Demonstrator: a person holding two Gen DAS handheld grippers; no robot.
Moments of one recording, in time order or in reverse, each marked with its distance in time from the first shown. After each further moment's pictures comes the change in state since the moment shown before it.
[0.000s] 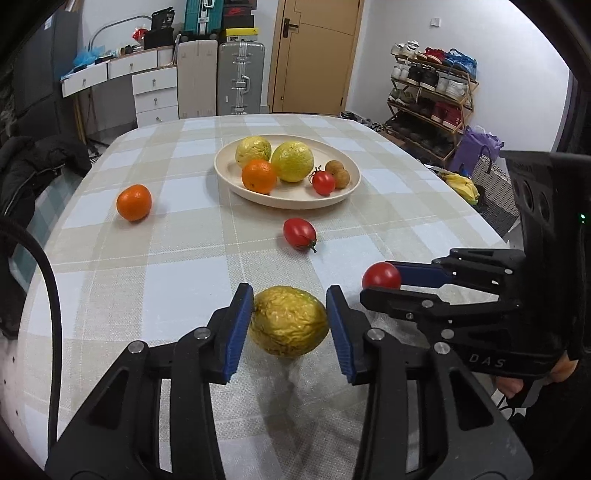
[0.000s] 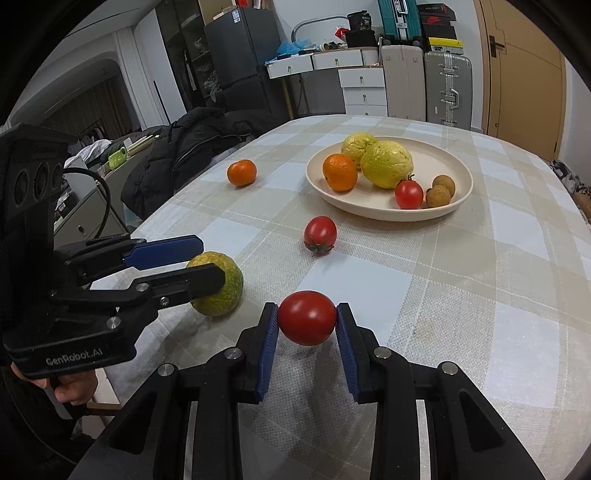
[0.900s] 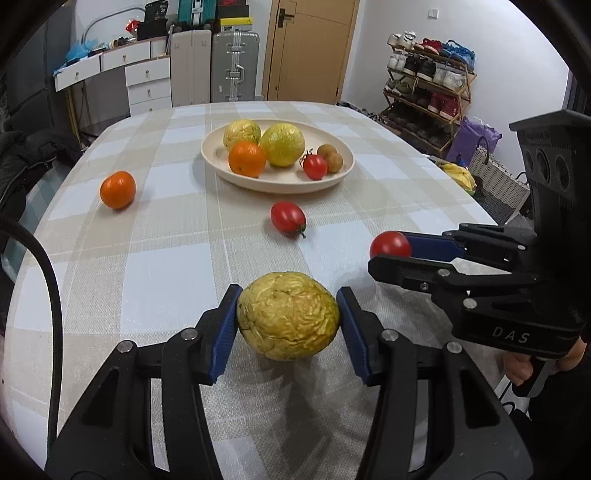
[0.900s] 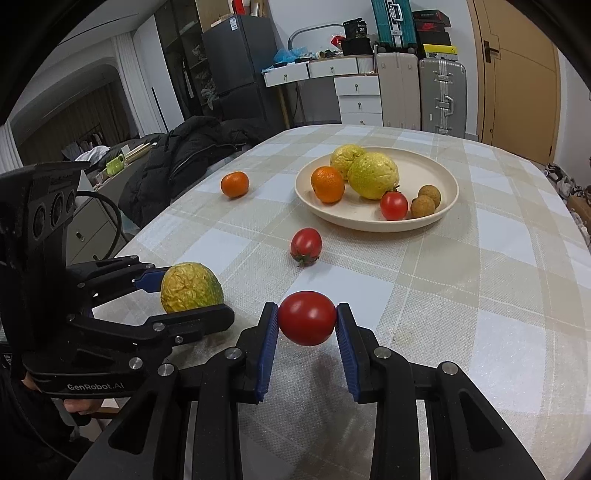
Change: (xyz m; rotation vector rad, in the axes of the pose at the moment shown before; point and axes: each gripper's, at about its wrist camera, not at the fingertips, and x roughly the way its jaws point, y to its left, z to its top) left arm 0.018 -0.005 -0.005 0.000 0.038 -0.018; right arm -0.010 -0.010 0.002 0.005 -0.043 -0.016
